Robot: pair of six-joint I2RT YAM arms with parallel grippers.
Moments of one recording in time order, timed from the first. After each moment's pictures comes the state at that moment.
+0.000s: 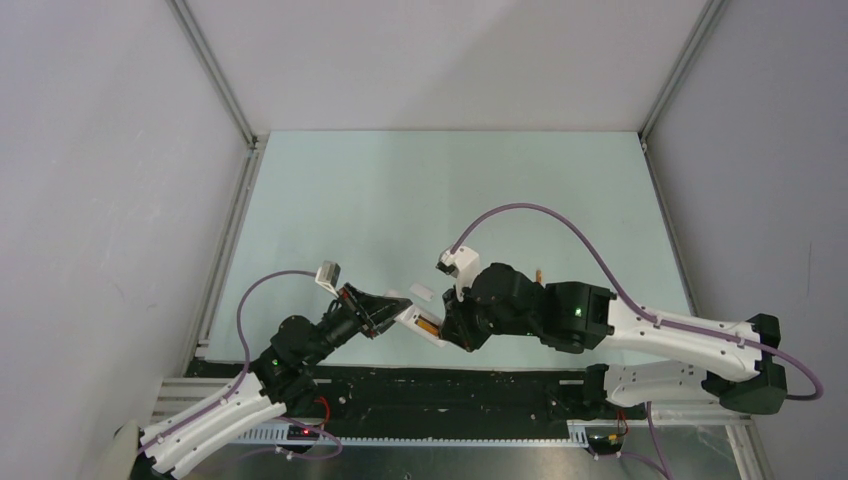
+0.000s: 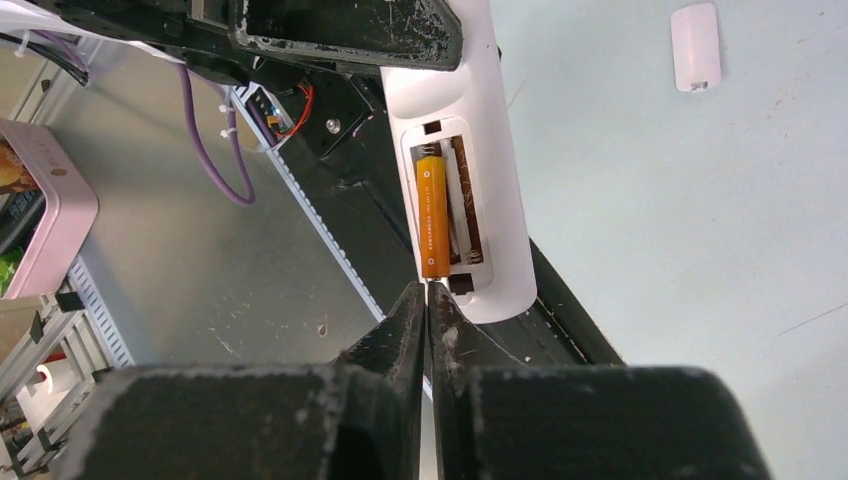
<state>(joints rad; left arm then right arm) -0.88 0.29 0.08 0.33 0.04 -1.44 1.31 1.09 1.13 -0.65 0.07 0.55</state>
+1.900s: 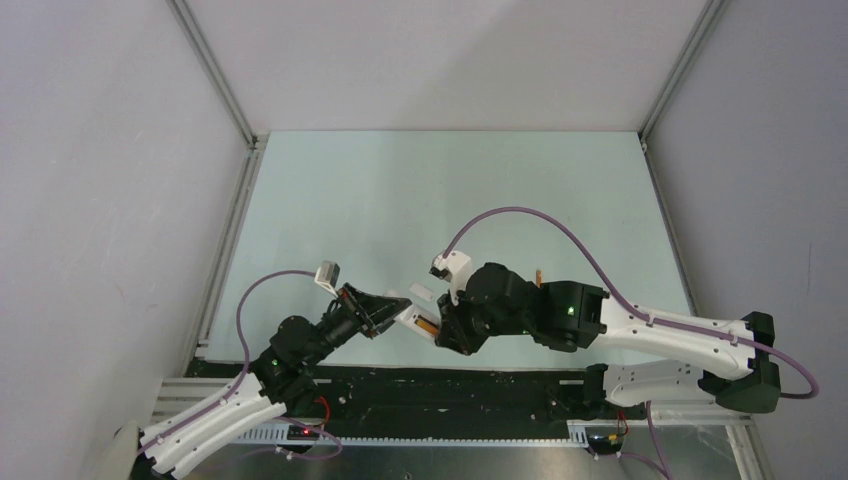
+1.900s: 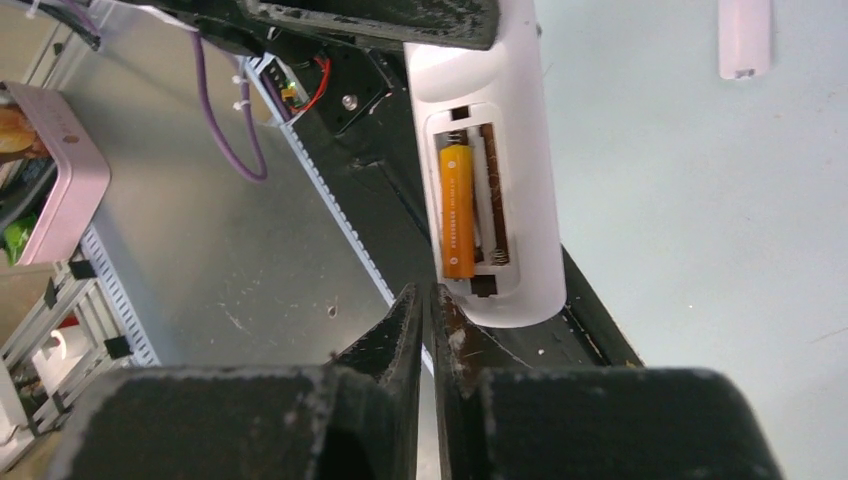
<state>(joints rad) -0.88 0.28 0.08 0.33 0.04 -1.44 1.31 1.12 1.13 -0.65 0.01 0.54</state>
